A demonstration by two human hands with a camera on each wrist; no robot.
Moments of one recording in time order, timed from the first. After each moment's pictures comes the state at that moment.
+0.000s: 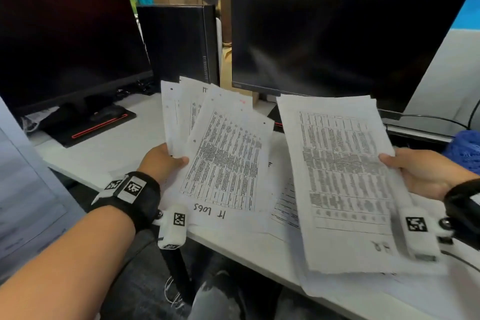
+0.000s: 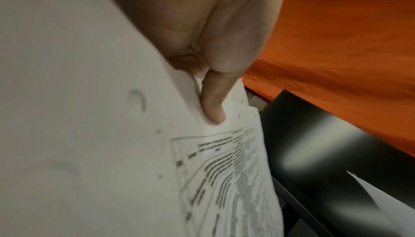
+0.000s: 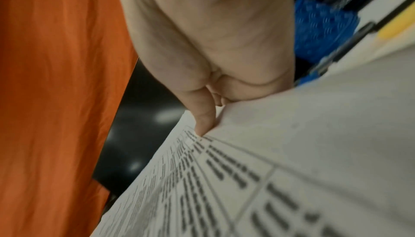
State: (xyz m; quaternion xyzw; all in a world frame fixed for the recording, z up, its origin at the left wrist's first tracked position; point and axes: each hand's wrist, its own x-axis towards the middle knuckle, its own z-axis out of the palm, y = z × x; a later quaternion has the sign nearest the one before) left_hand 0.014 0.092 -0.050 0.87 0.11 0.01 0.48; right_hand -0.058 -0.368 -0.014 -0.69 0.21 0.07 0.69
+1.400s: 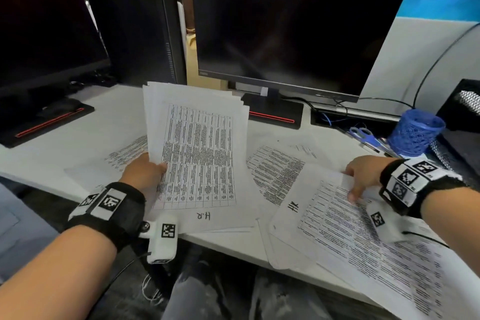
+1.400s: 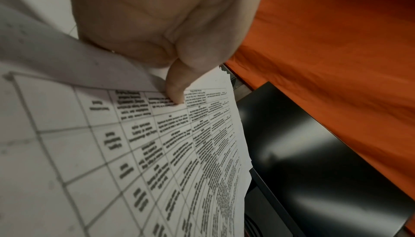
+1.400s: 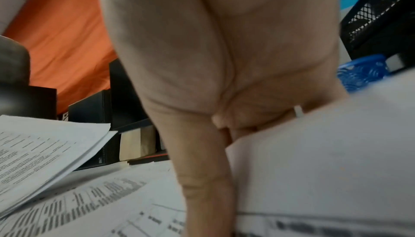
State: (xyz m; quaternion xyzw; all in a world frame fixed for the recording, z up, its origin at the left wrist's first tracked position) left_hand -0.009 0.059 -0.069 0.91 0.12 -0.06 0.39; right_hand -0.072 -0.358 -0.032 -0.95 0.13 0.28 -0.06
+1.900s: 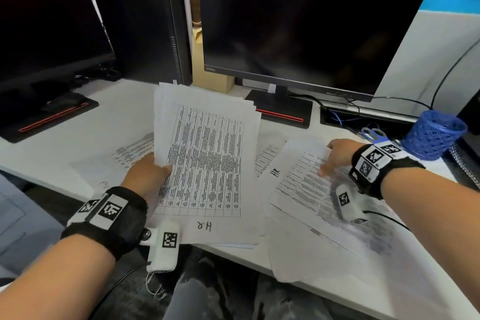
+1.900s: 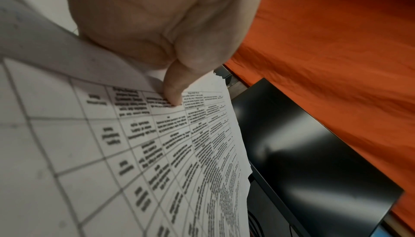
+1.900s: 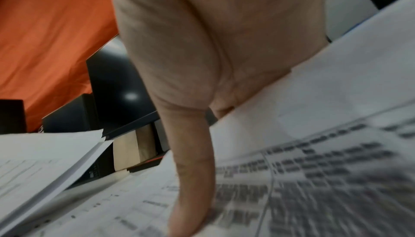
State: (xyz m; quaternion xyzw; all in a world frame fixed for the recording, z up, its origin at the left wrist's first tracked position) left_hand -0.016 0.052 -0.070 0.87 0.13 -0.04 0.47; right_hand -0.010 -0.326 -0.038 -0.96 0.21 0.19 0.08
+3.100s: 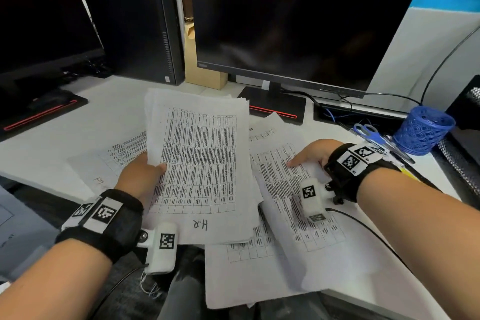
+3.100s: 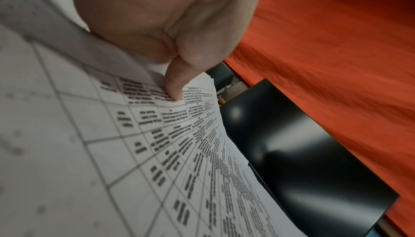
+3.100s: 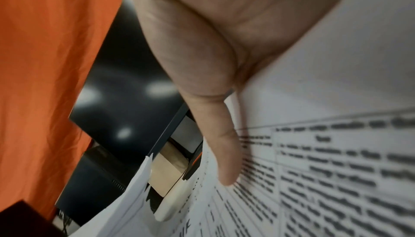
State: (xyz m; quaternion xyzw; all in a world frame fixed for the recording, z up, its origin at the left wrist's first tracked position) left_hand -0.021 0.049 -0.072 0.88 0.12 -0.03 0.46; right_hand -0.011 -0.287 -0.038 -0.89 0.27 0.22 0.30
